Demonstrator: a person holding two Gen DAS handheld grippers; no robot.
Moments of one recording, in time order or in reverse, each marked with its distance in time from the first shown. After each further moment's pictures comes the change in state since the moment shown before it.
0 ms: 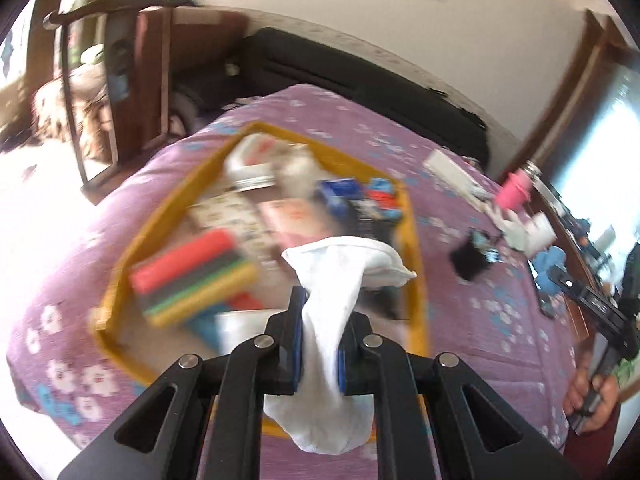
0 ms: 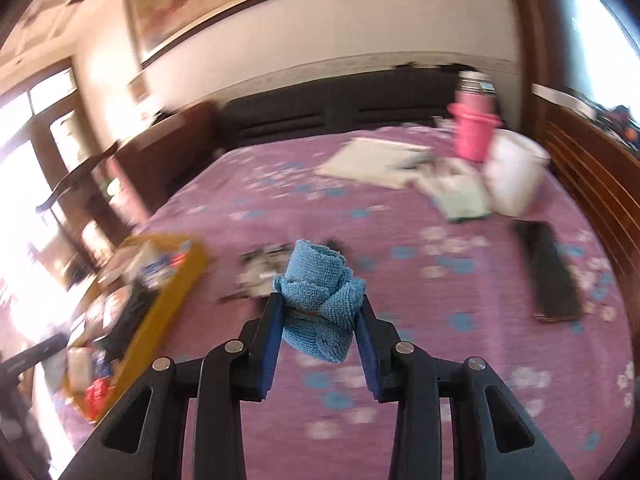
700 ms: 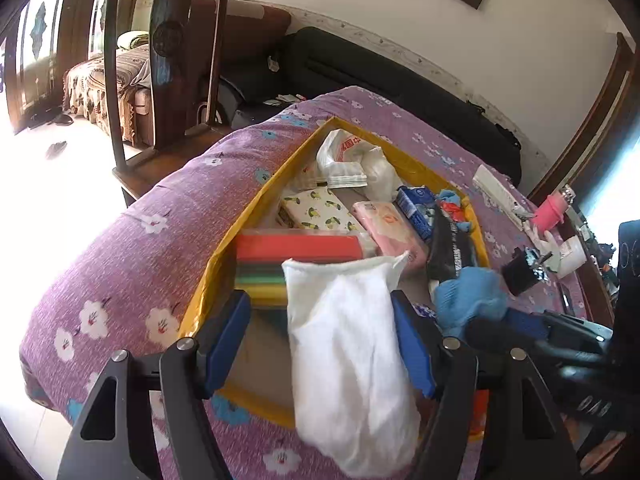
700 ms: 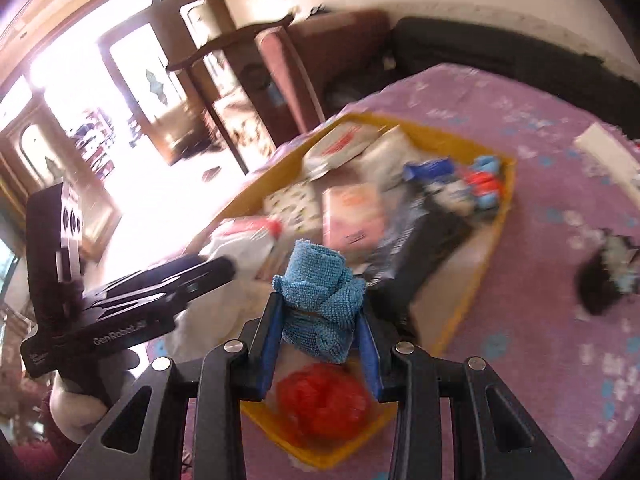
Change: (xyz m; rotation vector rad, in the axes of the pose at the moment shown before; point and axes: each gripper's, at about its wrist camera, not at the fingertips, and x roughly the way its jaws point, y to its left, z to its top) left arm 0.010 0.061 0.000 -0.078 -0.013 0.080; right arm 0.092 0.236 -0.048 -0.321 0.318 0.367
